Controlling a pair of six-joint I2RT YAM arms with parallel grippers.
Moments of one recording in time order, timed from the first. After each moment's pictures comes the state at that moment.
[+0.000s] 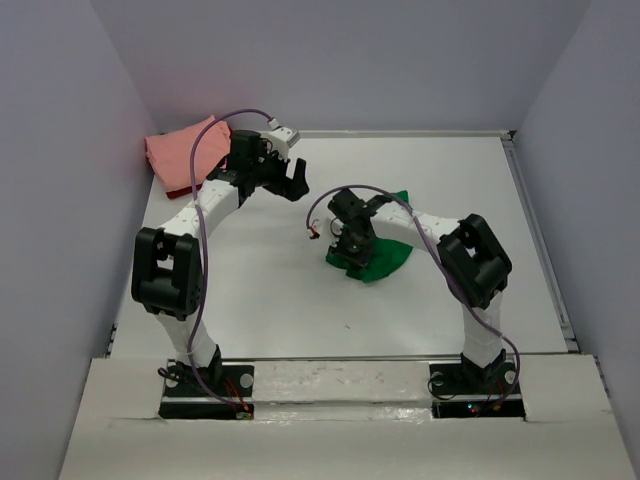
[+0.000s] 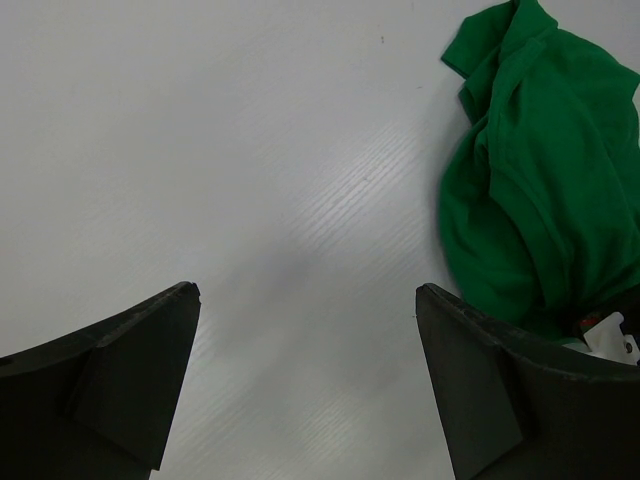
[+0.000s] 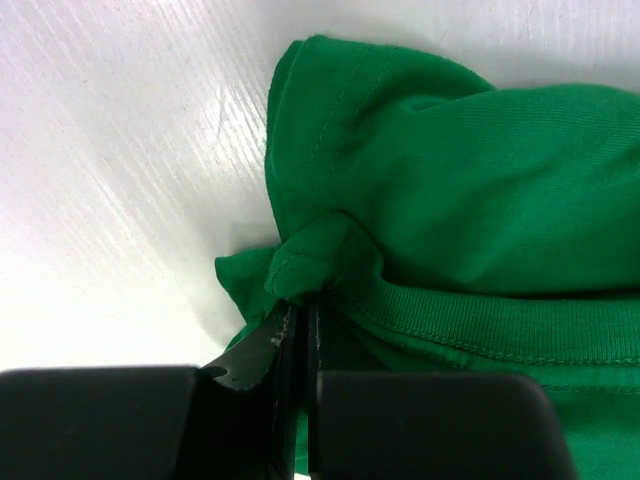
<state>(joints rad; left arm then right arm) -0.28 1.76 1.37 -0.22 0.47 0.11 0.71 1.98 1.45 -0.79 -0.16 -0.50</state>
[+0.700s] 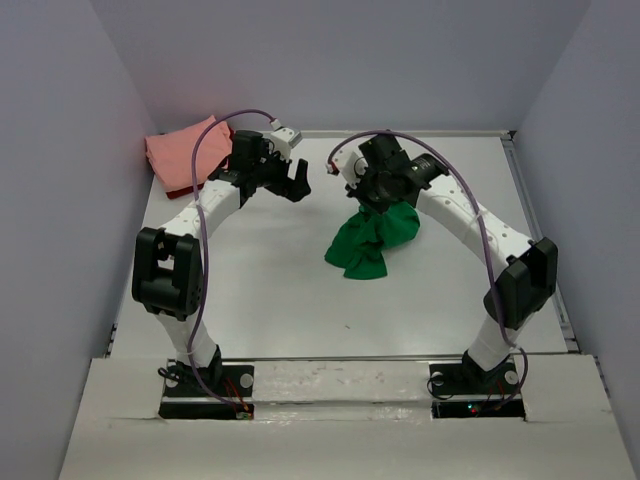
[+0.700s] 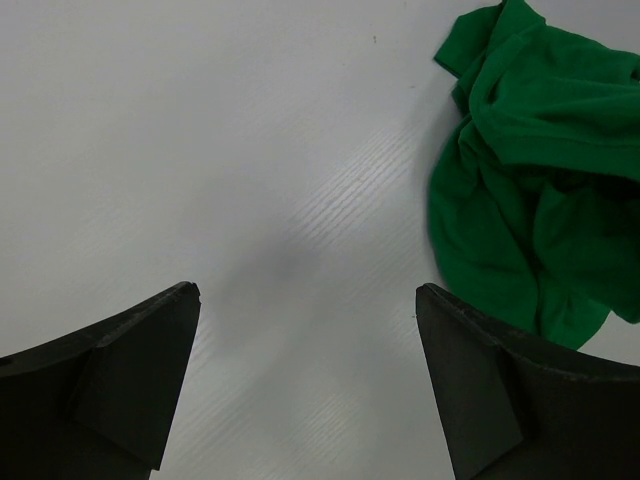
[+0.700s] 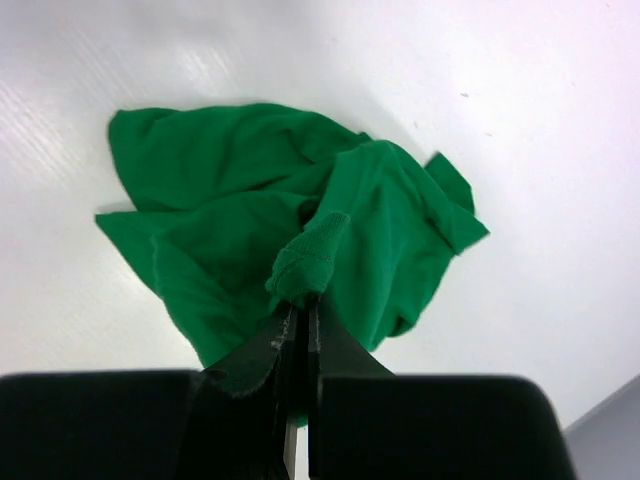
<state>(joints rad) -0.28 1.76 1.37 -0.22 0.47 0.11 0.63 1.74 1.71 -0.91 -0.02 -0.50</state>
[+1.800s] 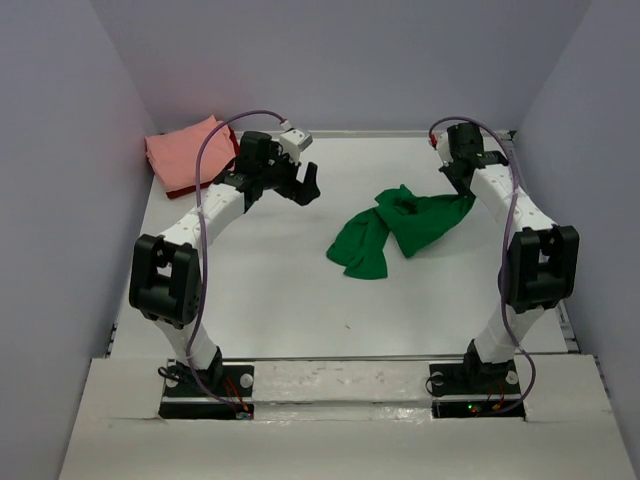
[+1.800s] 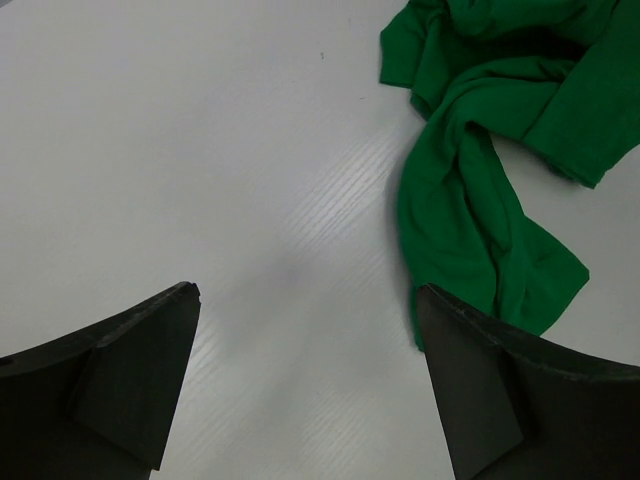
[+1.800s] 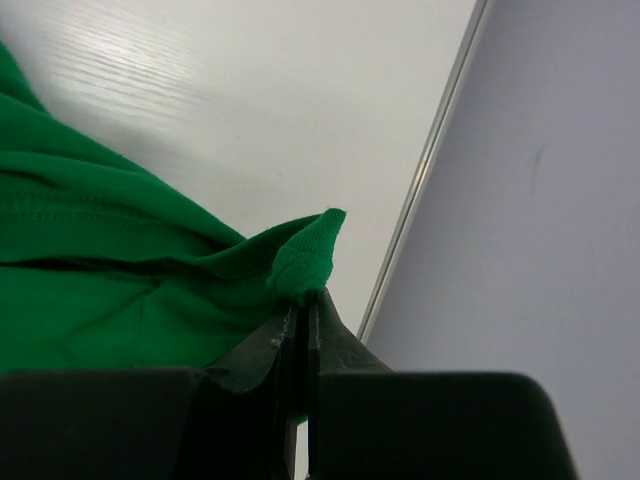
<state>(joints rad) -0.35 1.70 1.35 -0.22 0.46 0.11 0.14 1.75 1.54 -0.71 0.43 -0.51</state>
